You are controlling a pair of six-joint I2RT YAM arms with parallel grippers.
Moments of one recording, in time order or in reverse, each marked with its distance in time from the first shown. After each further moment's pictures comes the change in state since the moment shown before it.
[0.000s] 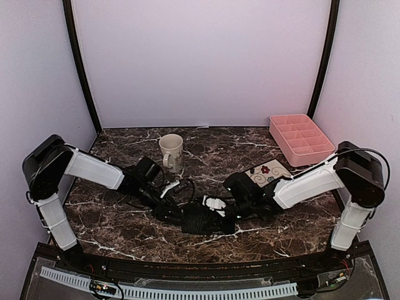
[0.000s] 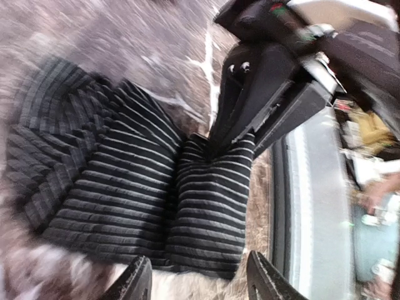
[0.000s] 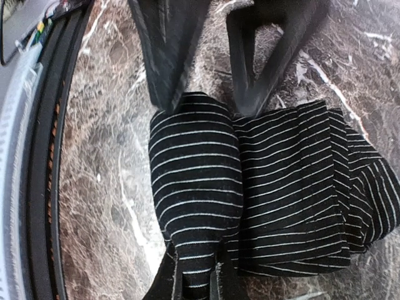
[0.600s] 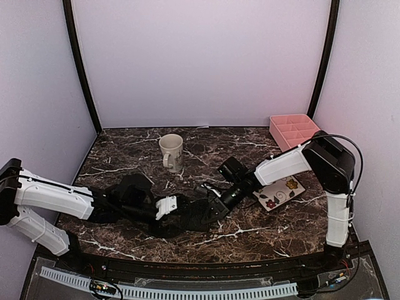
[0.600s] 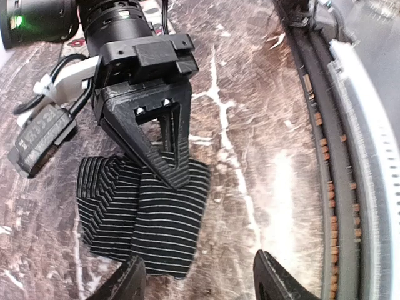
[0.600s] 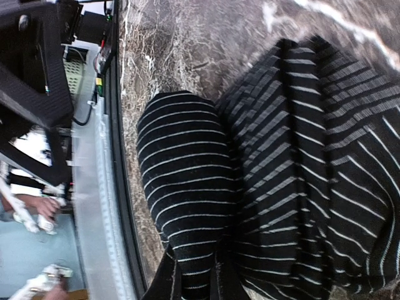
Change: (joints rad) left arm -0.307 -0.501 -0.327 0.284 -0.669 0.161; right arm -0.201 0.281 0.337 -0.366 -0.507 0.278
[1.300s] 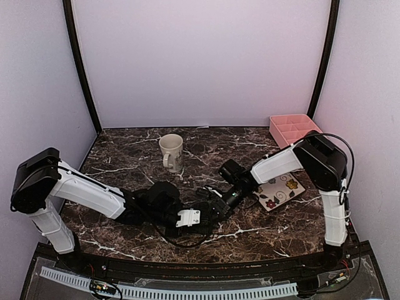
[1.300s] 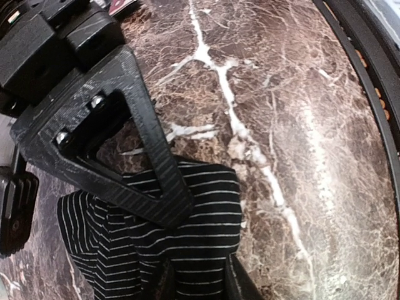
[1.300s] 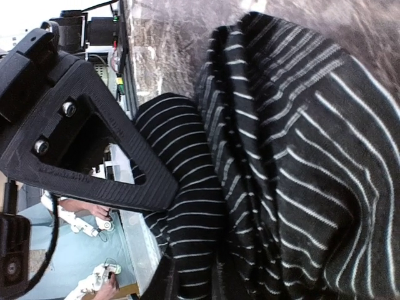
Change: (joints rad) left arm -0.087 0.338 0.171 0.031 -0.140 0.261; right arm -0.044 0.100 0.071 -0.126 -0.164 0.082
